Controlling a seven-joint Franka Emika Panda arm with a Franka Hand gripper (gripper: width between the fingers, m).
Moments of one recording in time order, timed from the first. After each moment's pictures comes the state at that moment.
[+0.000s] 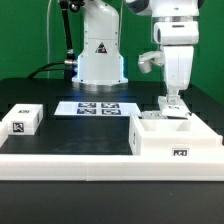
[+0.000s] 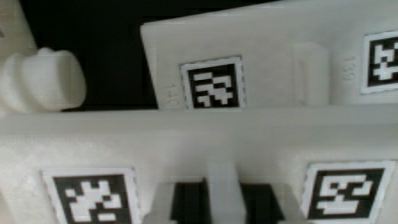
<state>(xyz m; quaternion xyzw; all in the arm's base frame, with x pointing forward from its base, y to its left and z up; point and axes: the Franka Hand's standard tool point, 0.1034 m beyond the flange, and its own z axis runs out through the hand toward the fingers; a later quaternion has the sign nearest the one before) 0.444 0.123 0.055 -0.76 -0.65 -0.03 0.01</state>
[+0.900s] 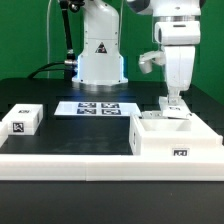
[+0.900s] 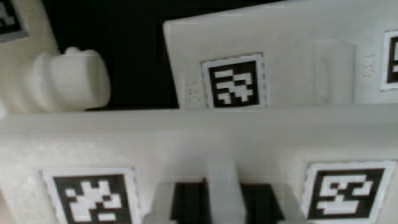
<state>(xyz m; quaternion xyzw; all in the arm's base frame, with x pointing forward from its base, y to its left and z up) 0.454 0.123 0.057 -0.76 -0.65 -0.03 0.01</state>
